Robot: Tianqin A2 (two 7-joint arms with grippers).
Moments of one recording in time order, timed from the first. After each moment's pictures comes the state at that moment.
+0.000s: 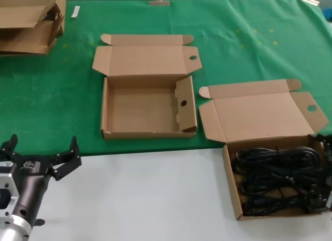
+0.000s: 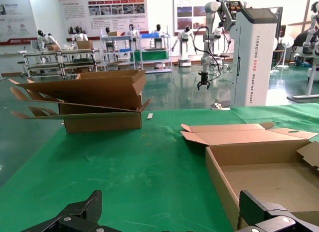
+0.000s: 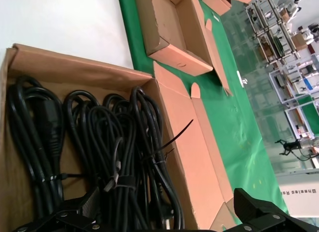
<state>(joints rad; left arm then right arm) 0.00 -0.30 1.60 -1.60 -1.80 0.00 0.00 0.14 0.77 -1.66 1.48 1.54 -0.39 -0.56</state>
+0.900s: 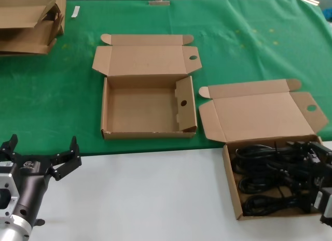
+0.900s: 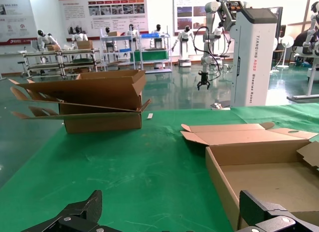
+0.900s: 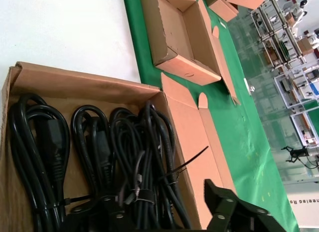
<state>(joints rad) 0.00 -0.30 1.60 -1.60 -1.80 0.00 0.00 0.19 0.76 -1.75 1.49 1.48 -0.36 -0.49</state>
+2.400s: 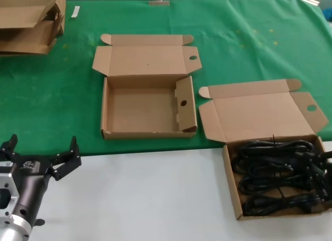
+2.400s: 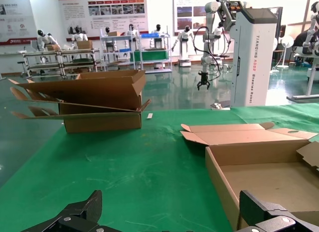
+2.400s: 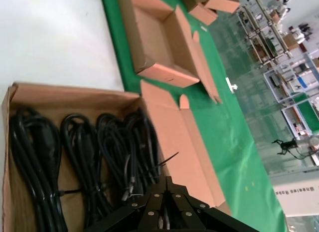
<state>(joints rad) 0.00 -0.30 1.60 -1.60 -1.80 0.00 0.00 0.05 0.85 -1.62 1.63 1.54 -0.37 -0.40</state>
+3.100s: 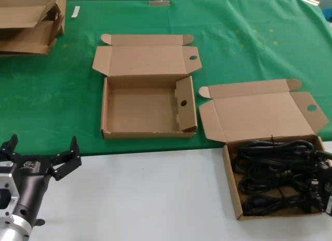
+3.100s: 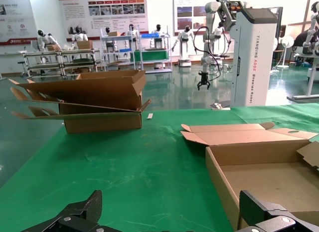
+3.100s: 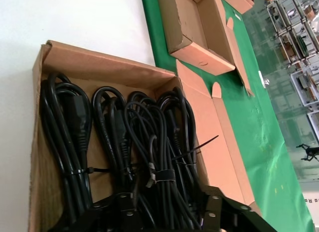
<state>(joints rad) 0.00 -0.30 1.60 -1.60 -1.80 0.00 0.00 0.18 0.81 -1.73 1.46 1.51 -0.41 -0.50</state>
